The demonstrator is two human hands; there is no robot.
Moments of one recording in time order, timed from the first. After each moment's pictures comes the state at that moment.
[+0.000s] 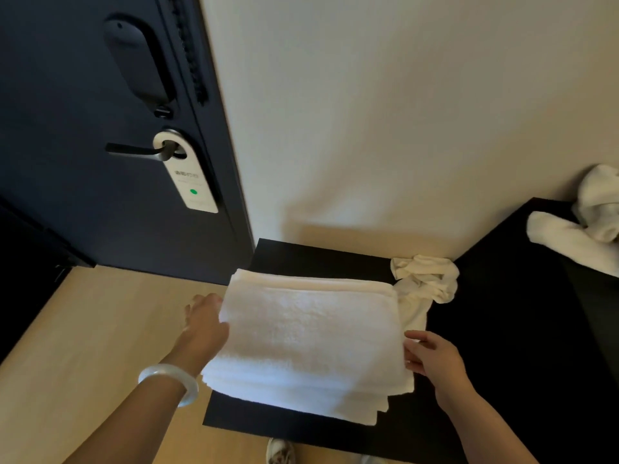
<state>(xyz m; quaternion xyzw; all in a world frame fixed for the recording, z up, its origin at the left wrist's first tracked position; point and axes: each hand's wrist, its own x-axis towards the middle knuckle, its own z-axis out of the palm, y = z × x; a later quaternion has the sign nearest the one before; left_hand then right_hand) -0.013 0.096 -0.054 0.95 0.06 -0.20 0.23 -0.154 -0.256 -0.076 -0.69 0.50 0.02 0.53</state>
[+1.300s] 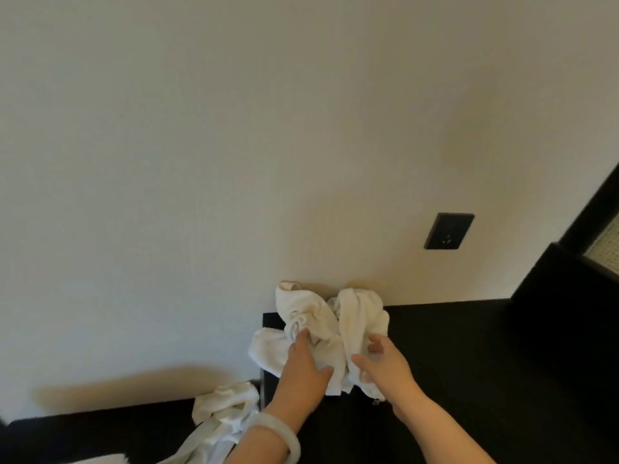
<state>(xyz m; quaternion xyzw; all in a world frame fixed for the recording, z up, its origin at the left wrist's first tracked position) -0.127 -0.532 0.086 0.83 -0.22 -0.24 0.46 -0.206 -0.677 0.093 -0.75 0.43 -0.06 0.50</state>
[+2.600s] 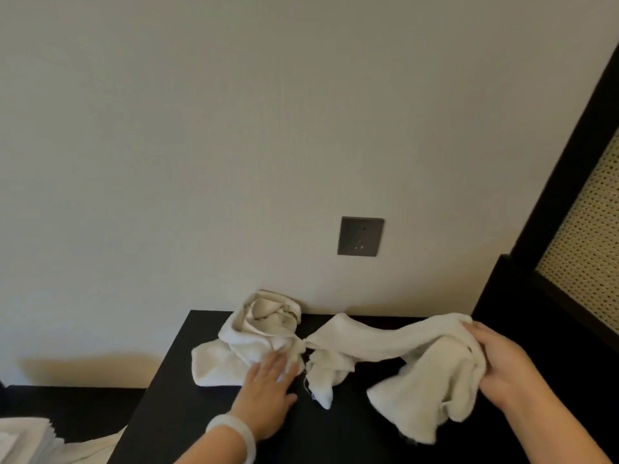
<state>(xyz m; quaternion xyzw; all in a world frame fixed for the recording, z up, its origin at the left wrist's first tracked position) -0.219 -0.677 0.052 0.94 -0.33 -0.12 0.02 -0.367 -0.988 0.172 -0.47 0.34 -0.20 0.79</state>
